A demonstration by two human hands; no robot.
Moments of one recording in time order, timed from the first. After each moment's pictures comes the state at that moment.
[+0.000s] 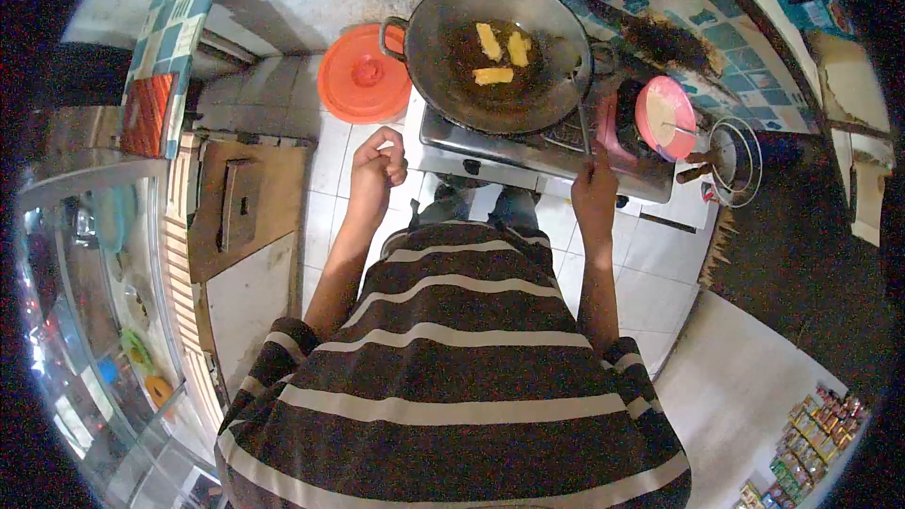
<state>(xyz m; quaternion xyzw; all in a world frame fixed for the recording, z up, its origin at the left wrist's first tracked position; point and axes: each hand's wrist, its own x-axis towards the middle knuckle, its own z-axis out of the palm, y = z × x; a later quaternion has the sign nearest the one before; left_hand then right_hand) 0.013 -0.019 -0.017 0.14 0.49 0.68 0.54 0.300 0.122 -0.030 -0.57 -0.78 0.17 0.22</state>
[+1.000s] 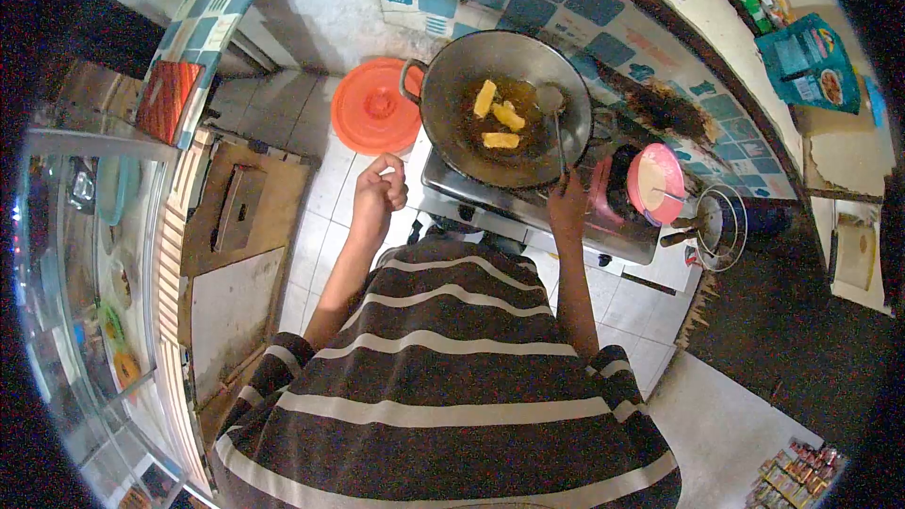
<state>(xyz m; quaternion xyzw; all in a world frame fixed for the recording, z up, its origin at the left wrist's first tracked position) 0.008 -0.009 -0.012 0.13 0.47 0.72 0.49 0.255 0.174 -0.063 -0.57 -0.76 0.24 0.21</state>
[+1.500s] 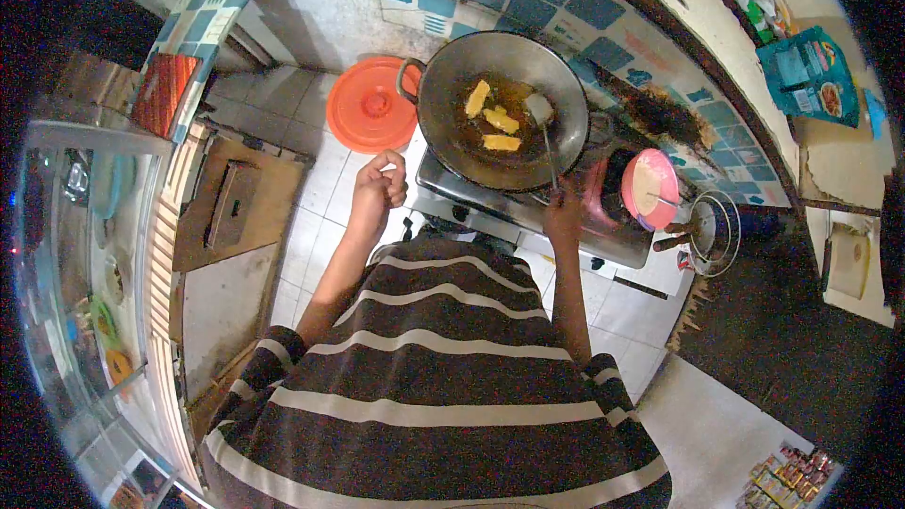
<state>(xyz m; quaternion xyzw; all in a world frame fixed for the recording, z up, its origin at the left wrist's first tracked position) 0.010 -0.001 -0.011 0.11 0.45 0.73 0.51 0.290 0.190 -0.118 -0.45 -0.85 0.05 0.28</state>
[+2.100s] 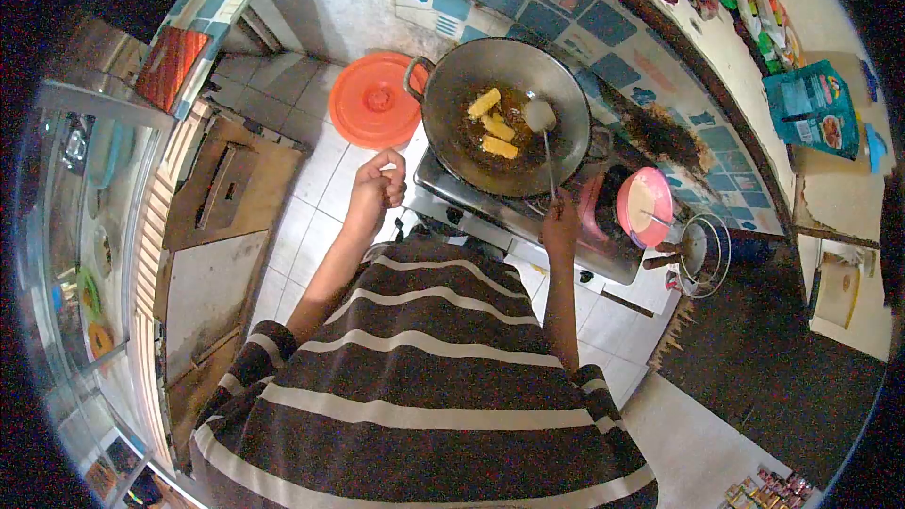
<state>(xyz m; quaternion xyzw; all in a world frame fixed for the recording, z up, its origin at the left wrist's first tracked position) 0.015 -0.006 -0.013 0.10 0.47 0.72 0.49 0.282 0.182 -0.084 -0.59 -0.71 0.35 0.15</state>
